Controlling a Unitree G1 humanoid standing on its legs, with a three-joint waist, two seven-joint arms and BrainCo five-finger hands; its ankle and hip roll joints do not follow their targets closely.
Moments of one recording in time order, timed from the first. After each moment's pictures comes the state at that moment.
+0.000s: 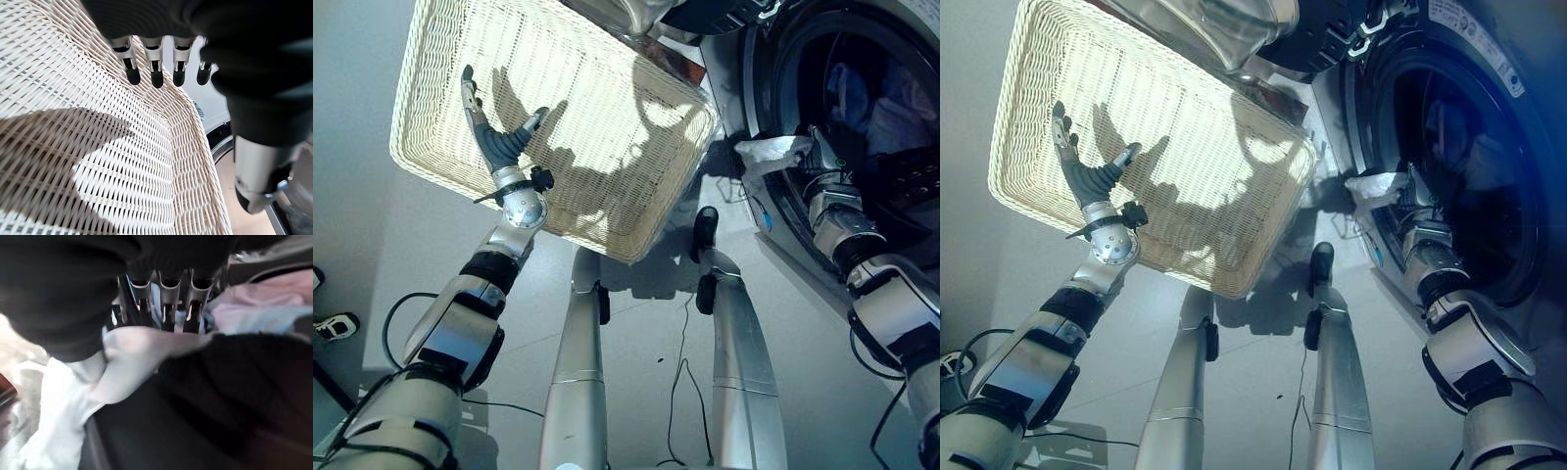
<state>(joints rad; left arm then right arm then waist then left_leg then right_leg) -0.99 0.52 -0.43 0.85 -0.25 -0.57 0.89 -1.11 -0.66 0.65 1.15 -0.57 0.20 -0.62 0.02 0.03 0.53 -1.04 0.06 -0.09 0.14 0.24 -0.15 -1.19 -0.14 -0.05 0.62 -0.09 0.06</state>
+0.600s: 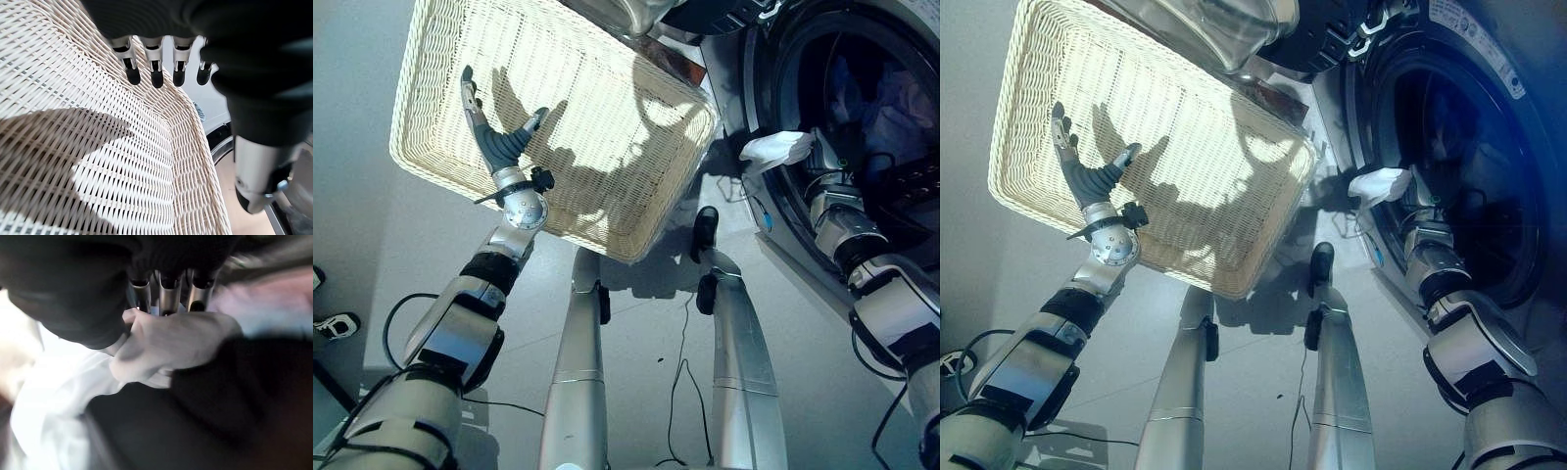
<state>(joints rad) -0.97 0.52 -0.43 0.85 -0.25 -0.57 0.89 -1.09 -0.63 0.56 1.15 -0.16 0.09 -0.71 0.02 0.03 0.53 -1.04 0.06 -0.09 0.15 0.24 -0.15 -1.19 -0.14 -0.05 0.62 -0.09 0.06</state>
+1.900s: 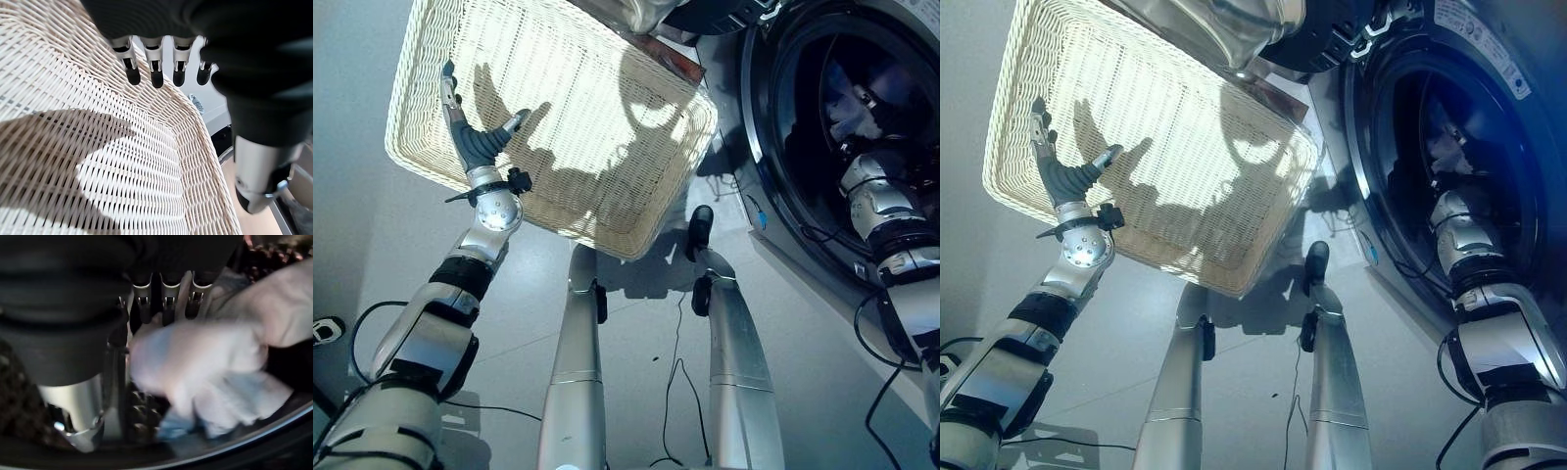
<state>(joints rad) -0.93 0.63 -0.41 0.78 -0.26 -0.54 0.82 -1.08 -0.75 0.31 0.99 0.54 -0.13 -0.68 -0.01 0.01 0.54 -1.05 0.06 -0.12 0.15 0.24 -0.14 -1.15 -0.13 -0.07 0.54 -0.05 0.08</state>
